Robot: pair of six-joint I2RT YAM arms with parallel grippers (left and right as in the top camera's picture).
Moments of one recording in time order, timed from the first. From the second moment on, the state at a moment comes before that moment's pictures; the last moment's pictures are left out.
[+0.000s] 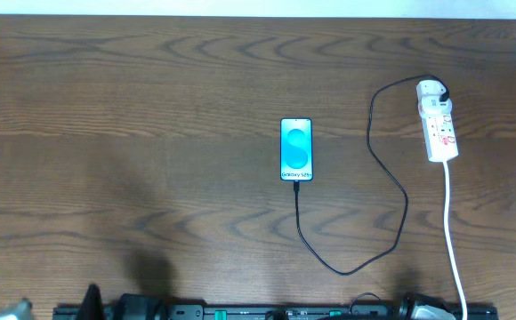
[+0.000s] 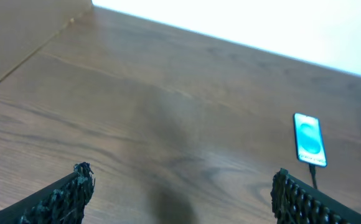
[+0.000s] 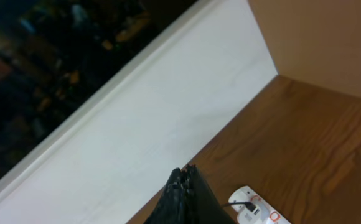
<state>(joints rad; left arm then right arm) -0.12 0.36 1.50 -1.61 -0.22 -0.28 -0.25 1.15 1.59 -0.65 0.13 0.57</state>
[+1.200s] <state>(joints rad) -0.04 0.17 1.50 -1.69 -0.22 -0.28 -0.25 0.98 1.59 -0.67 -0.12 0.53</state>
